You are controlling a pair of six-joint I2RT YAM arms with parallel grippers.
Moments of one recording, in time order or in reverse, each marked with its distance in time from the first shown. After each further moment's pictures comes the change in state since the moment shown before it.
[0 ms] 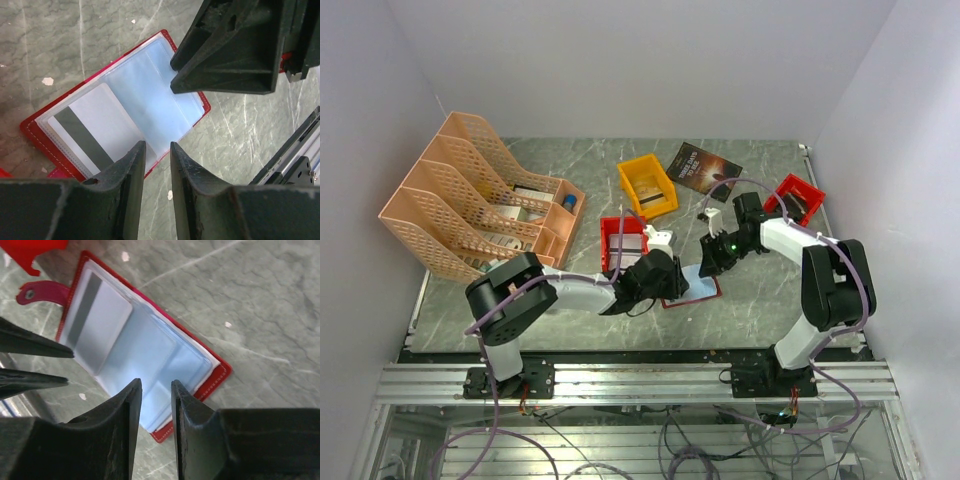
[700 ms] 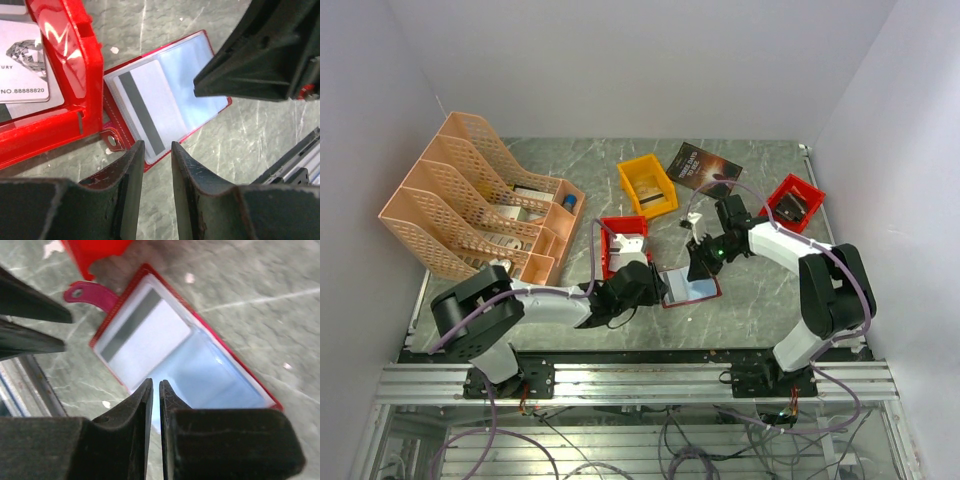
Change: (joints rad) left arm -0.011 -0.183 -0.203 -0.005 -0.143 -0.113; right arm 0.144 -0.029 -0.009 0.015 -0.058 -0.007
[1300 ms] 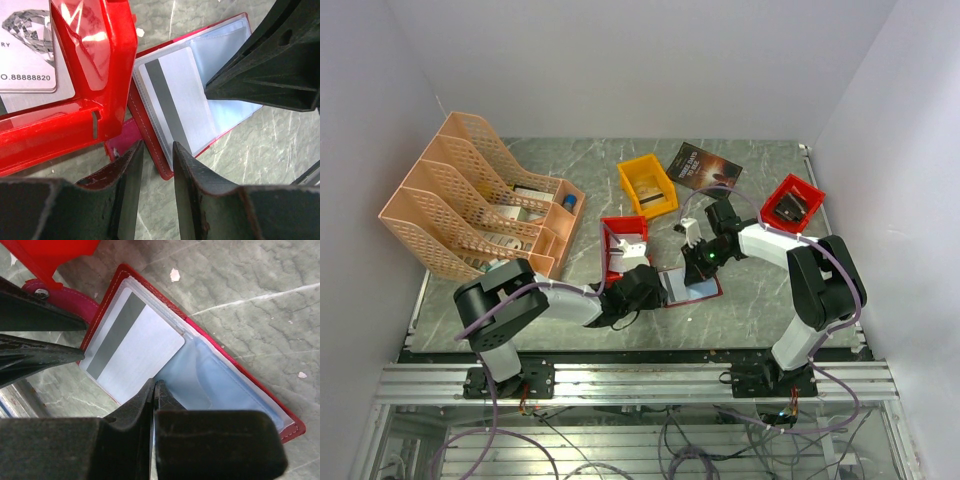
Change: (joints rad) left arm 0.000 0.113 0.025 0.010 -0.011 -0.042; right arm 0.040 0.070 -0.009 0.068 0.110 0.114
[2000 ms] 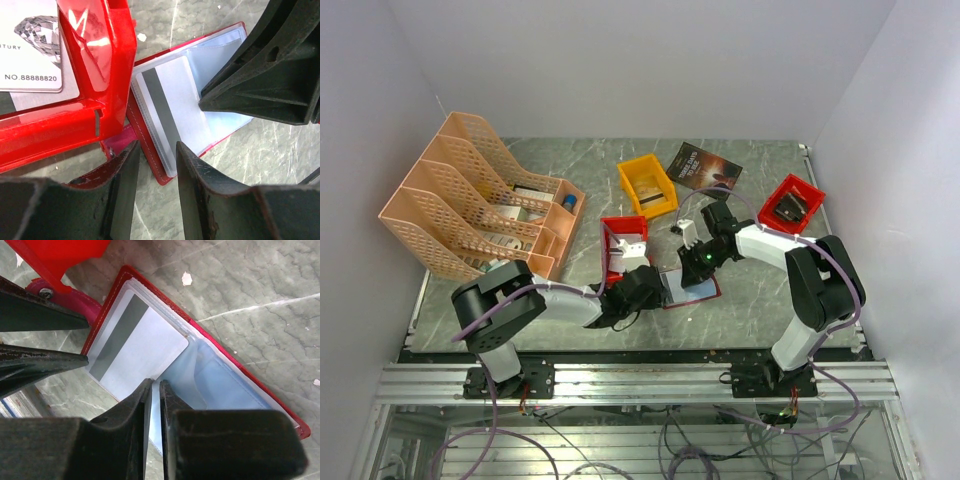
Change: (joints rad) left arm -0.012 -0.009 0.007 -0.024 -0.041 -0.002; right arm 0.025 0.001 0.000 0.002 0.001 0.018
